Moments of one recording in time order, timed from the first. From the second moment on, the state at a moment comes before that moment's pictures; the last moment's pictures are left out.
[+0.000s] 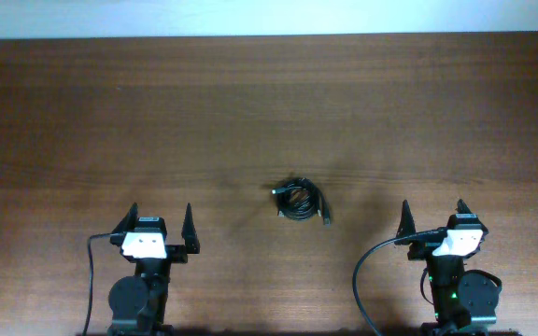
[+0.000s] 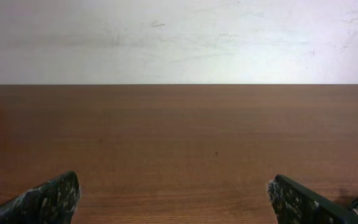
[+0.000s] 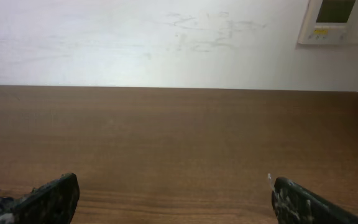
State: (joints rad) left arm -0.04 0.02 0.02 -0.09 -0.03 0.00; right arm 0.00 0.01 0.01 -0.07 0.00 0.00
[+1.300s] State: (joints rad) left arm -0.04 0.45 0.86 -0.59 0.74 0.08; right arm 0.00 0.21 1.00 -0.75 -0.49 0.23
